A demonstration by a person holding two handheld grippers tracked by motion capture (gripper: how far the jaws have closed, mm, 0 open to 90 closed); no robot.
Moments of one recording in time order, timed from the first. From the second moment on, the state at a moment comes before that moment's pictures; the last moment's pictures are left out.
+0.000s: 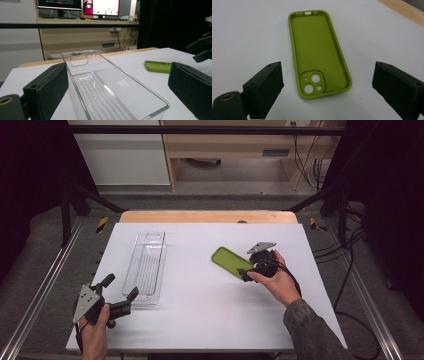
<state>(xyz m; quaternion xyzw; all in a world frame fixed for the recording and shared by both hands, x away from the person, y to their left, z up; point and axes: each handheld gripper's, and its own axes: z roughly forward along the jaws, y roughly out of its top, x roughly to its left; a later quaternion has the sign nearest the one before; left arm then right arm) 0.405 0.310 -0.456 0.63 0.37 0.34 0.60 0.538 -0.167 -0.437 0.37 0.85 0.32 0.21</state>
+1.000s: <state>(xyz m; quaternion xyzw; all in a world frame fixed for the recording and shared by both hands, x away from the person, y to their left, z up) 0.406 0.309 -0.456 0.63 0.37 0.34 0.60 0.538 -0.148 -0.457 0.32 0.90 0.26 0.16</state>
